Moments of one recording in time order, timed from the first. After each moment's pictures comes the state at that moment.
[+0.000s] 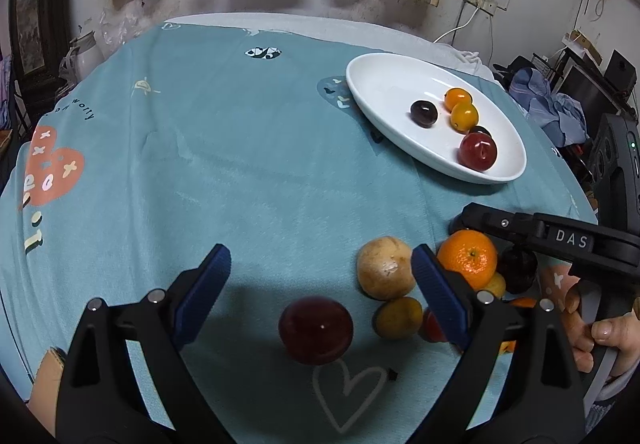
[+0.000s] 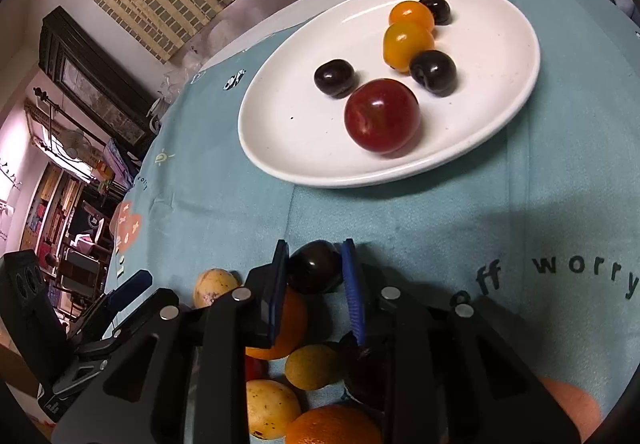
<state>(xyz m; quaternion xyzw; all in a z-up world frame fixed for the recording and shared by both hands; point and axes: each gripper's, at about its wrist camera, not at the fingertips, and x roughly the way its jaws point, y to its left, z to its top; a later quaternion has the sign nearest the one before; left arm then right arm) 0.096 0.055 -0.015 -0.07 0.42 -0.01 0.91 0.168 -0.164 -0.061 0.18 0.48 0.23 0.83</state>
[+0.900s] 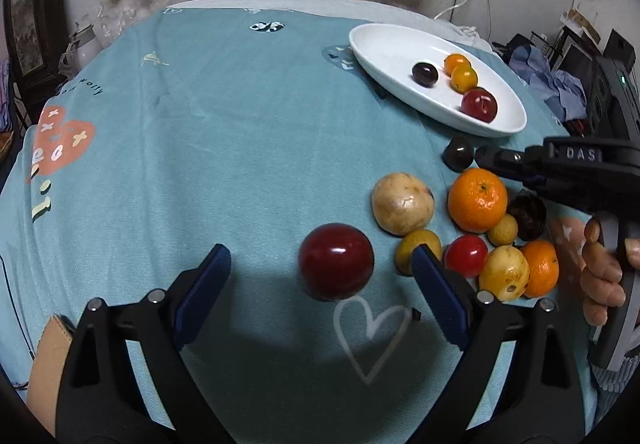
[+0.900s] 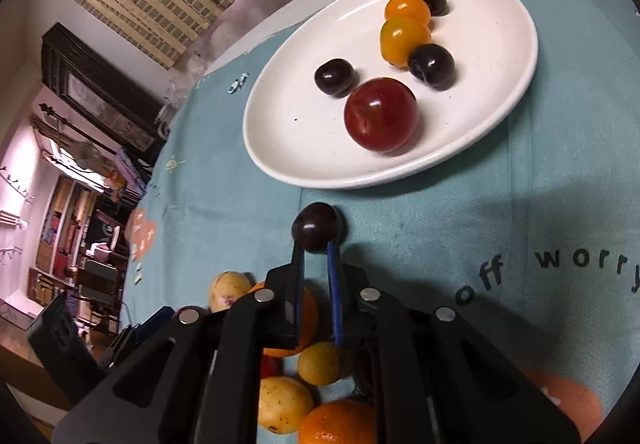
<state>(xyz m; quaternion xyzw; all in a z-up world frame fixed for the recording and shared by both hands) 0.065 0.056 -0.033 -0.05 0.44 -0.02 0.89 0.176 -0.163 -0.058 0.21 0.49 0.23 0.81</state>
